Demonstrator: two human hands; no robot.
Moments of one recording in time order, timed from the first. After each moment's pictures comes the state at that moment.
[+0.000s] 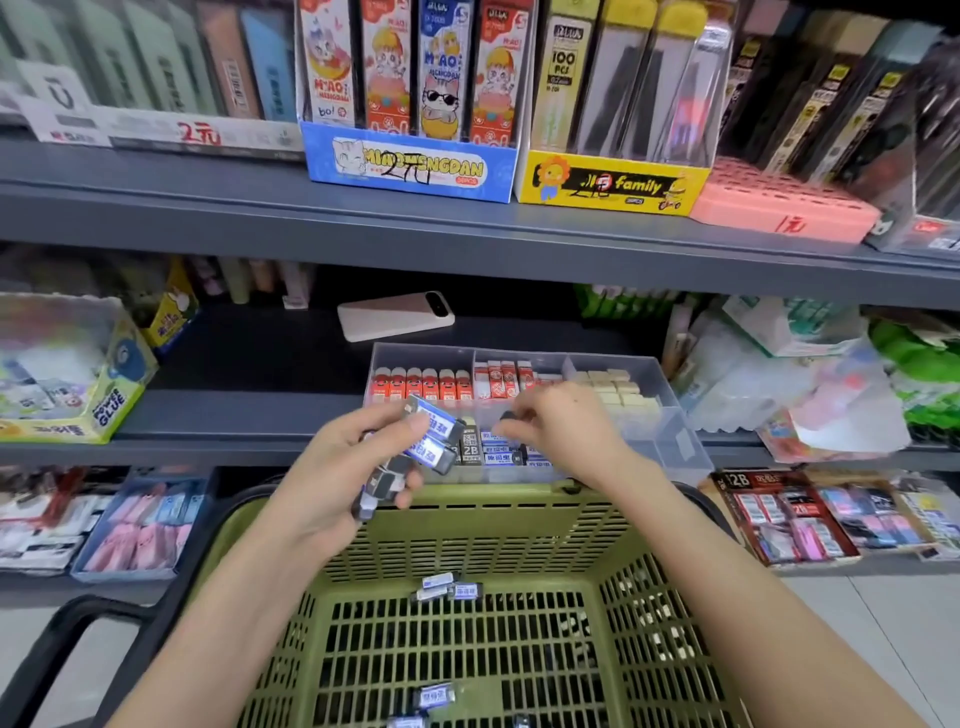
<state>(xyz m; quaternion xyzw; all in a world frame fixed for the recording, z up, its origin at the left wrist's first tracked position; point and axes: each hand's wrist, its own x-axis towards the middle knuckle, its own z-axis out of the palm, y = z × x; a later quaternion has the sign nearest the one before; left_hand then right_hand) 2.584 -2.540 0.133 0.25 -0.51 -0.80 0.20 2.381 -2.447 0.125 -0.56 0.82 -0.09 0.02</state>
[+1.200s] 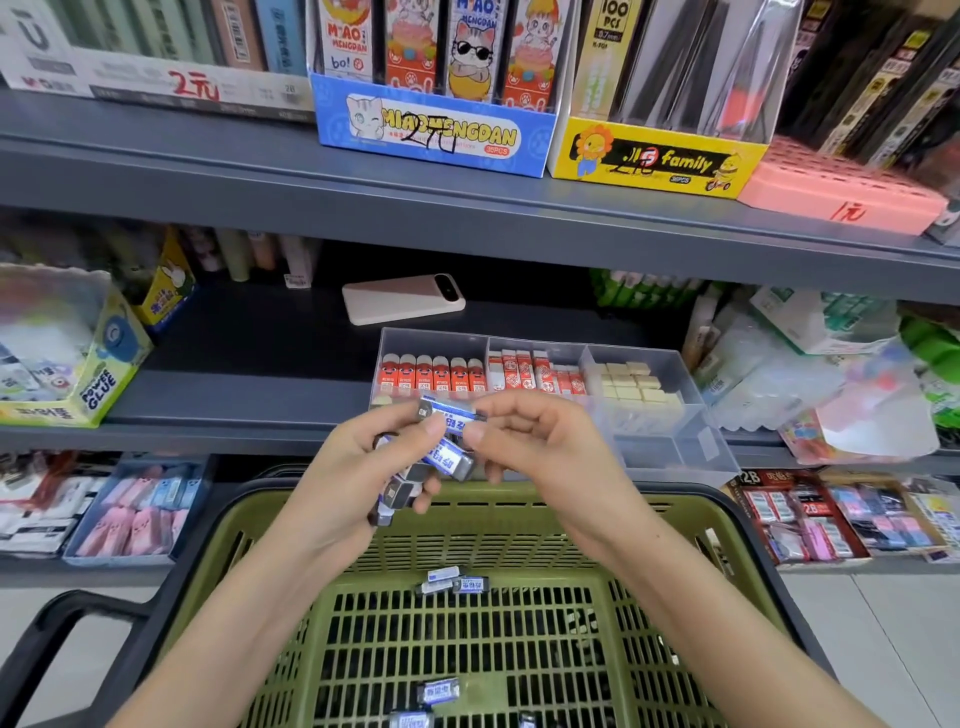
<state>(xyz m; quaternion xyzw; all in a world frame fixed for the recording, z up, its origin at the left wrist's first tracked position) 2.585 -2.537 0.121 0.24 -0.53 -0.79 0.21 2.452 -2.432 0.150 -0.37 0.62 -0.57 0.40</state>
